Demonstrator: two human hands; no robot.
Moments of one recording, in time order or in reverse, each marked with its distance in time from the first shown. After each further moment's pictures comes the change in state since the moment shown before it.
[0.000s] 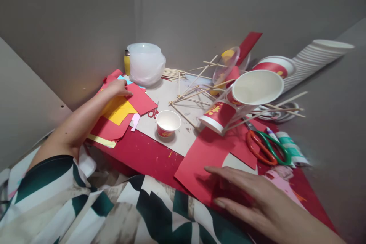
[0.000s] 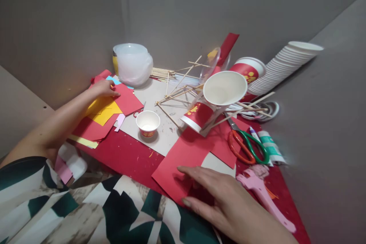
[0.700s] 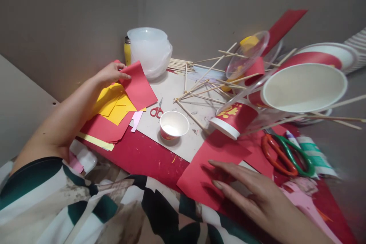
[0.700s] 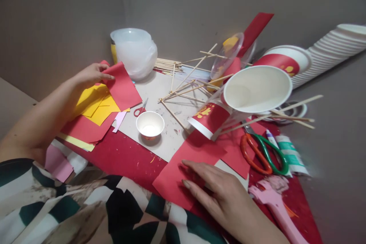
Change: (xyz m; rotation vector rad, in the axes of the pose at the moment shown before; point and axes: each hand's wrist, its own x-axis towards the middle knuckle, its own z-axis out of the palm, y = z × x) left_hand -0.016 0.013 -0.025 -0.412 -0.064 -0.001; right_hand 0.030 0.013 0.016 0.137 0.129 0.039
